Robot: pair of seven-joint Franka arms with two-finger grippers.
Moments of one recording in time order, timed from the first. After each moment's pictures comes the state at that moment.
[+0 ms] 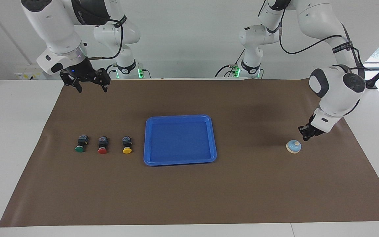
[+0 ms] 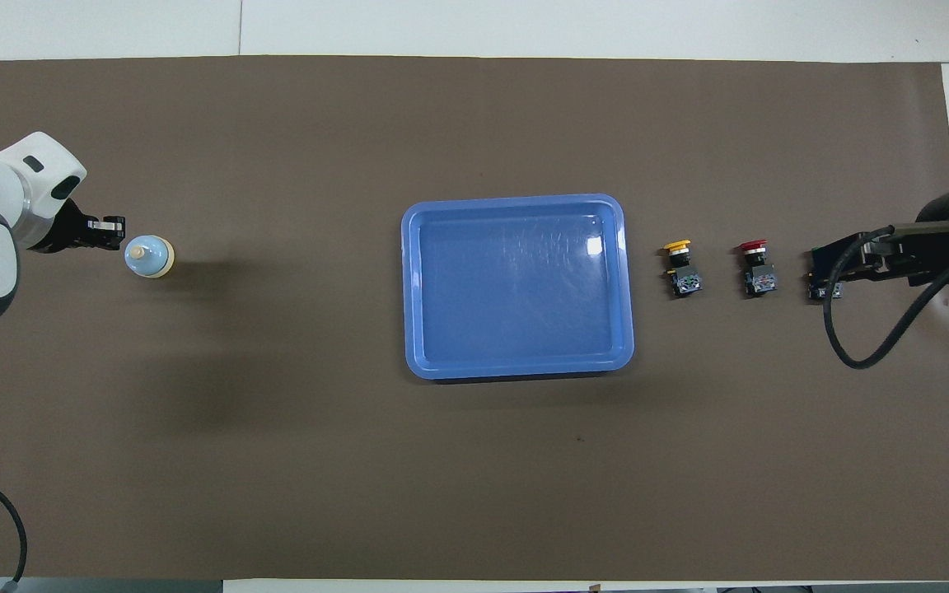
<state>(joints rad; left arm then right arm) 0.07 0.26 -0.02 -1.88 0.03 2.19 0.06 0.00 -0.03 0.04 -1.65 0.00 1.54 0.06</state>
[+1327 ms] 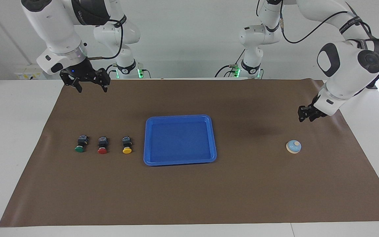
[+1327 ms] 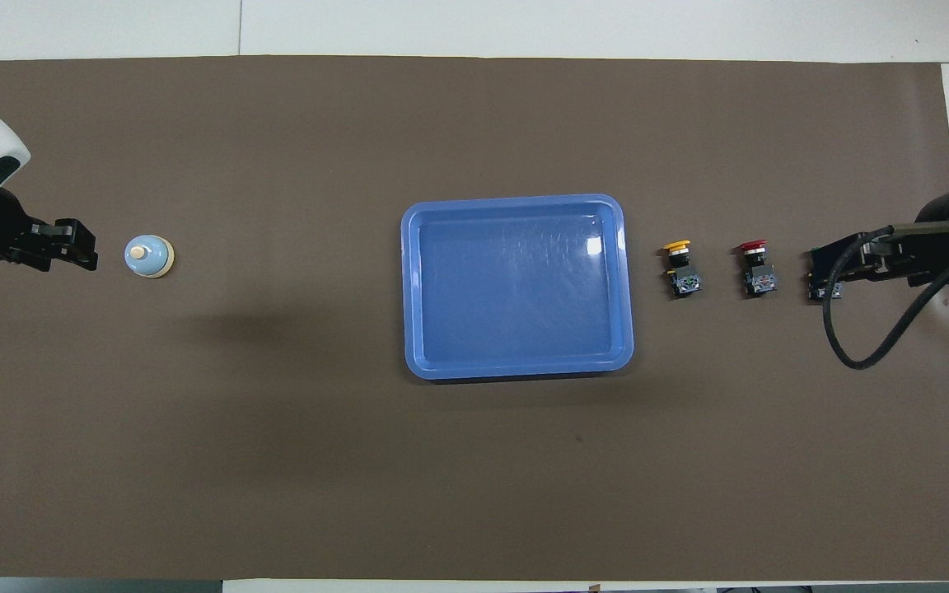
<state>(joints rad) 0.03 0.11 -0.02 -1.70 0.03 1.69 0.06 0.00 -0.03 0.04 -1.65 0.00 1.54 0.06</state>
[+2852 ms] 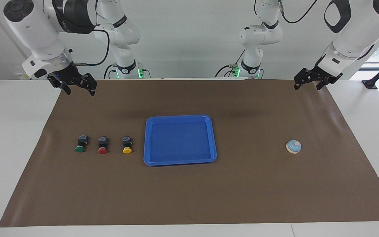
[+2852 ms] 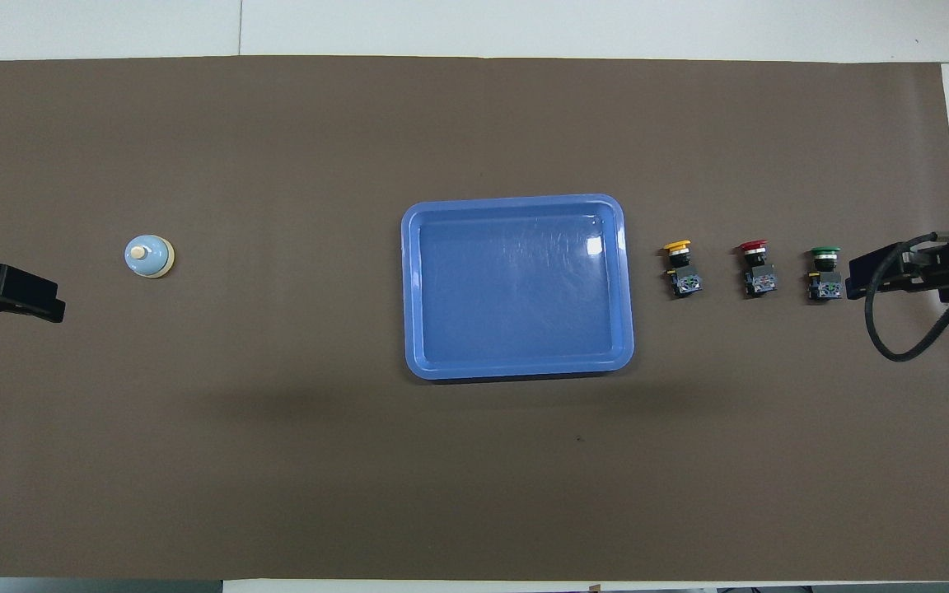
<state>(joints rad) 0.03 -0.01 -0.03 -1.64 -0.03 1.48 0.06 -0.11 -0.05 0.04 -1.78 0.00 1.65 0.03</state>
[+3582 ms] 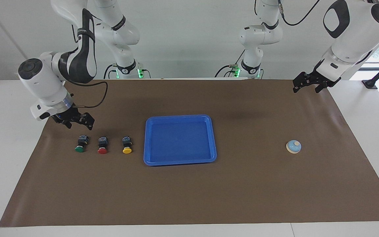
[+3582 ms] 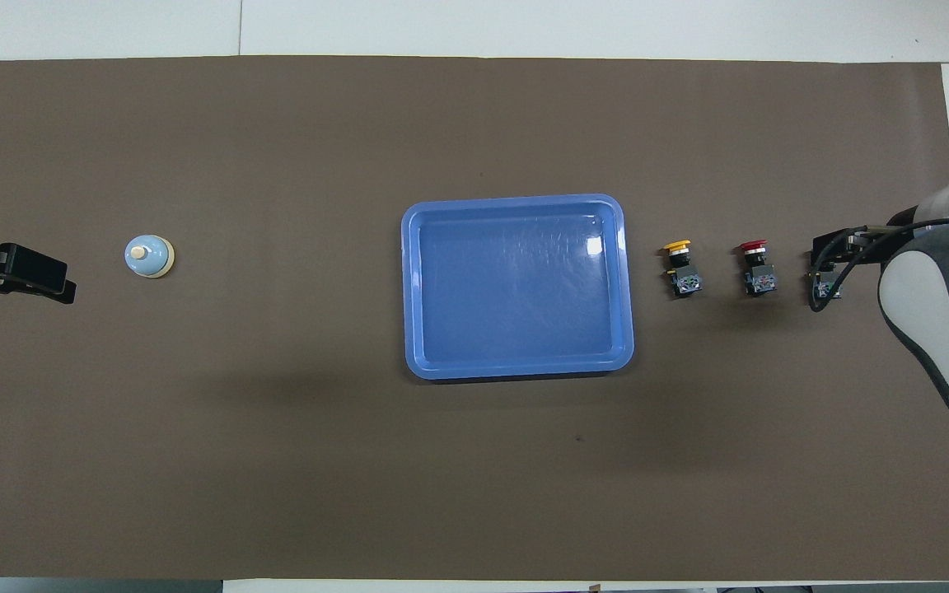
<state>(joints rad) 0.03 -0.01 -0.04 -1.64 -0.03 1.49 0.06 -0.21 0.13 0.04 -2.02 -0.01 2.16 -0.04</state>
